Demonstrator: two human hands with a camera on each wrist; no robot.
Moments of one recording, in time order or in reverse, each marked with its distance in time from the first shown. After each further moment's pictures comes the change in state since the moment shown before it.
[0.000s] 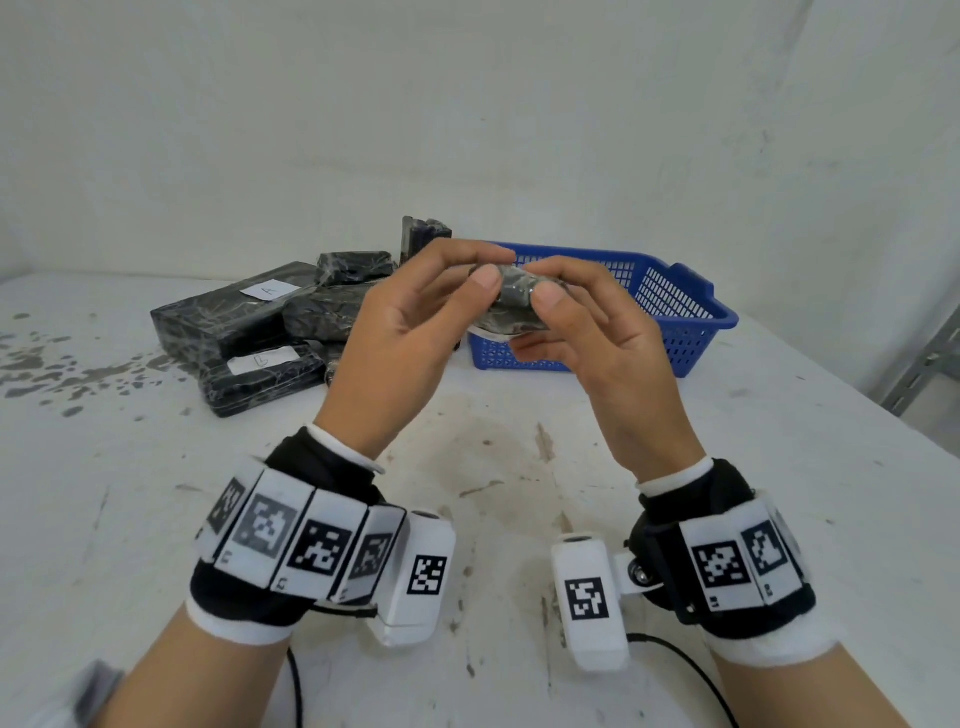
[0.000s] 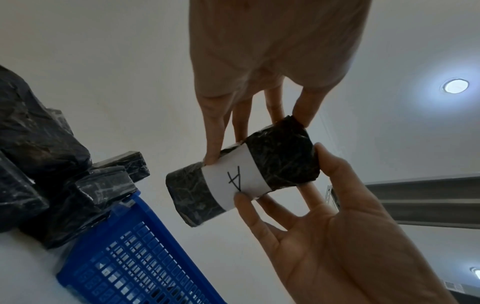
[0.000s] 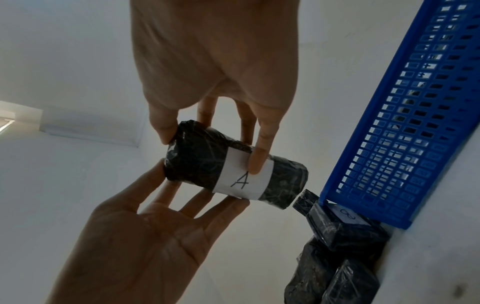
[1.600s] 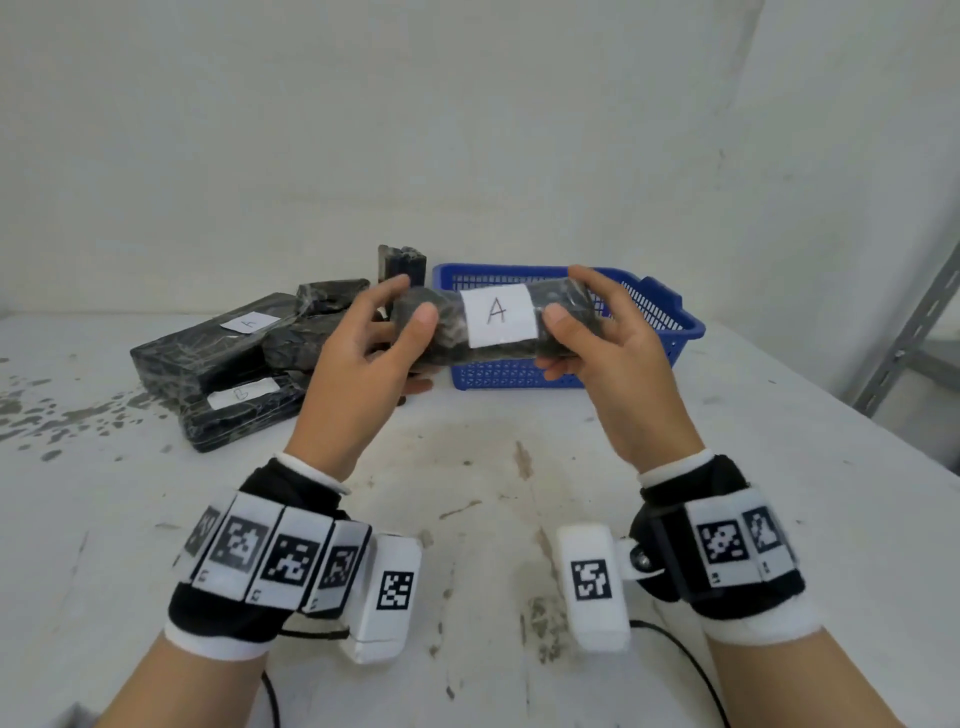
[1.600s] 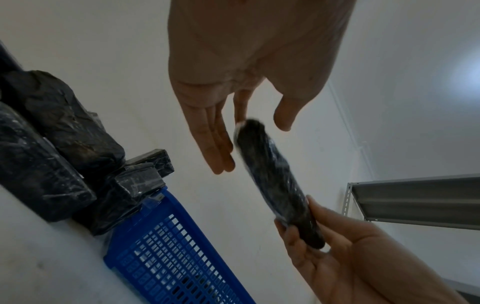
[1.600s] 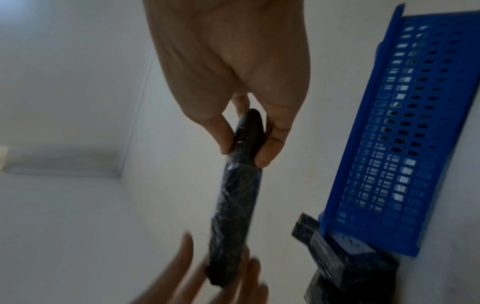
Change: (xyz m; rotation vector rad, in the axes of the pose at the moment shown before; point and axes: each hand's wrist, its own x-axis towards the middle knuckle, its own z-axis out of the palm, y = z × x) left_hand 0.006 -0.019 -0.007 0.088 0.246 -0.291; right_hand 0.011 0.006 -0.033 -0.032 0.213 0.165
